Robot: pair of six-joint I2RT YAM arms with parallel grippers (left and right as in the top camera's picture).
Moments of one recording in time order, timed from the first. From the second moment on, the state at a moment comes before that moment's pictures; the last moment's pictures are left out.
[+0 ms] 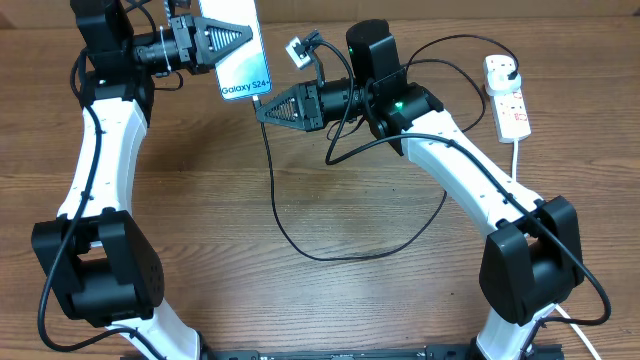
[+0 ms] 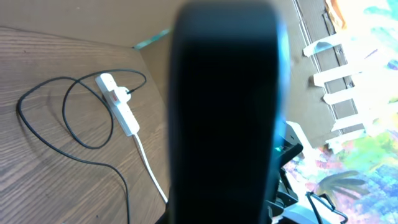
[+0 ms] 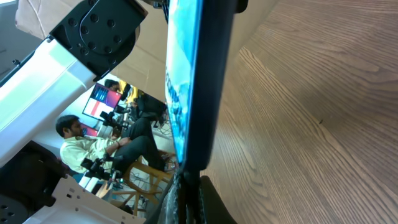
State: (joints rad) left arm 0.12 1.88 1.59 0.10 1.44 -0.91; right arm 0.49 1.91 1.59 -0.13 -1.12 0.51
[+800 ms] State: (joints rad) left arm 0.12 1.88 1.59 -0.03 1.40 -0.83; right arm 0.49 1.91 1.59 -0.14 -1.12 0.51
